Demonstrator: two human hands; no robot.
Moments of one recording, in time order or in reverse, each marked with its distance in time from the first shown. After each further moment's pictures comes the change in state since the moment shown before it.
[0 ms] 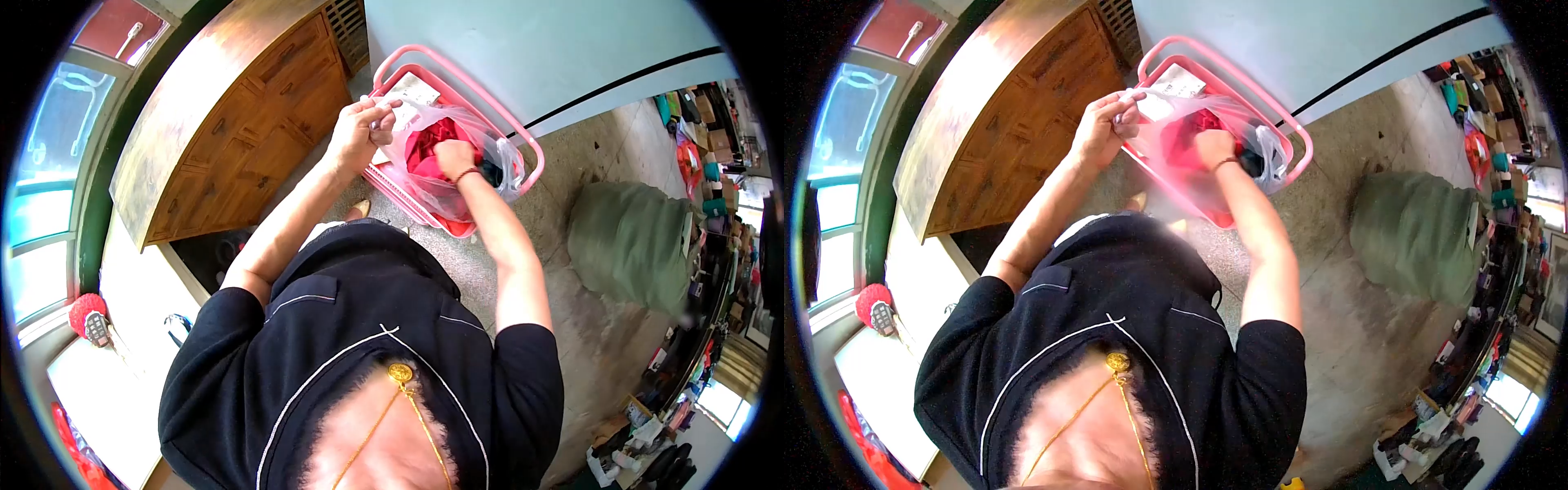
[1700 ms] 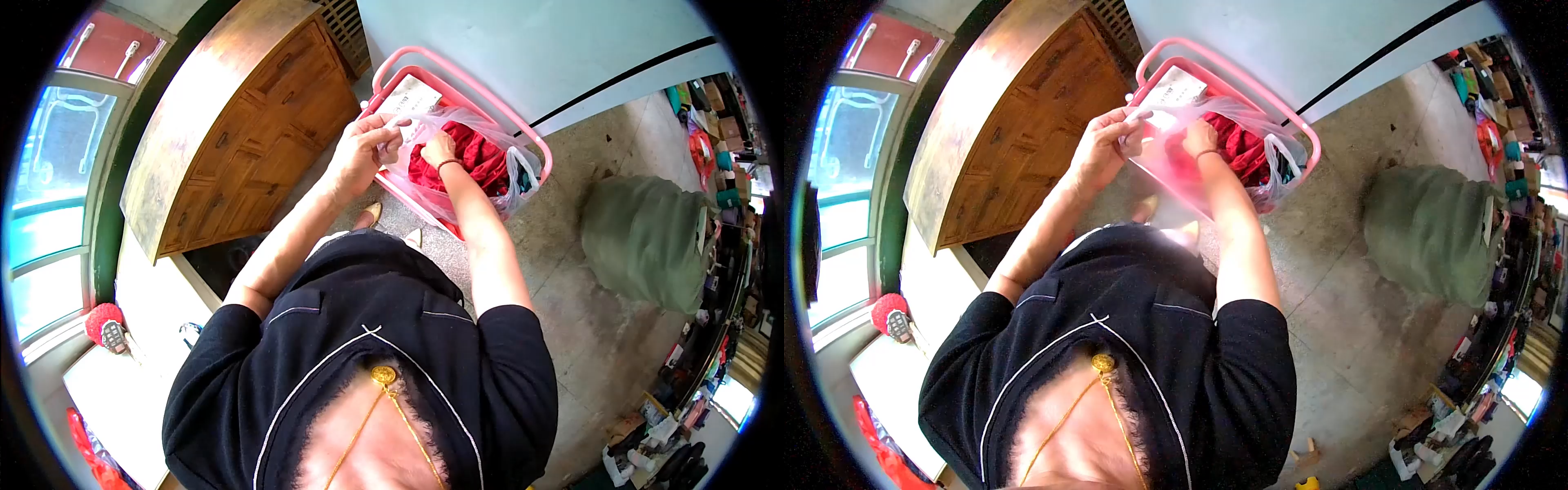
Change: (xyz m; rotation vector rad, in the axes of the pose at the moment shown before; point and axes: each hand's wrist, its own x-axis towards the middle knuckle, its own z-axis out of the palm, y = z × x) left_hand -0.004 -0.005 0.010 0.097 -0.056 -0.053; right_hand 0.050 -0.024 0.023 0.598 -0.090 0.373
